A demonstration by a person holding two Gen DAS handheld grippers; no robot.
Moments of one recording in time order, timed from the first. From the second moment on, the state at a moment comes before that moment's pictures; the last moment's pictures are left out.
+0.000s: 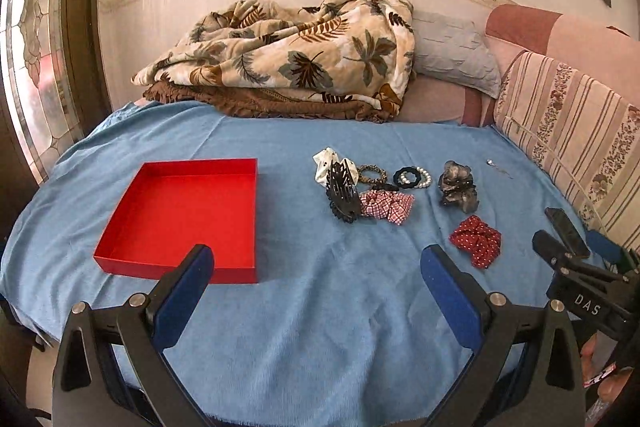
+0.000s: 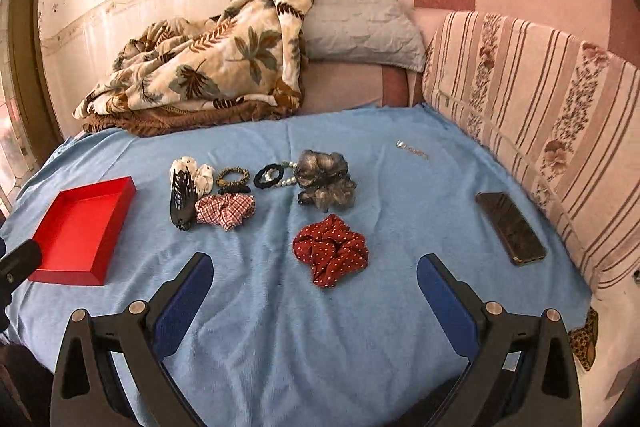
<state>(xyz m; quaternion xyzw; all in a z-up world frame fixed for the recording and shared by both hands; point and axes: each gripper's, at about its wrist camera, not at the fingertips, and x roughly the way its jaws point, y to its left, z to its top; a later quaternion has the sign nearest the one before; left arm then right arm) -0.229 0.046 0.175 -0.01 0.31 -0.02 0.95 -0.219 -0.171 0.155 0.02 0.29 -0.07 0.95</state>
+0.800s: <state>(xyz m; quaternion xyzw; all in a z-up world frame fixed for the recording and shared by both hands) -0.254 0.047 0.188 0.02 0.28 -0.01 0.96 -0.241 -0.170 0.169 0.00 0.24 -0.10 0.97</state>
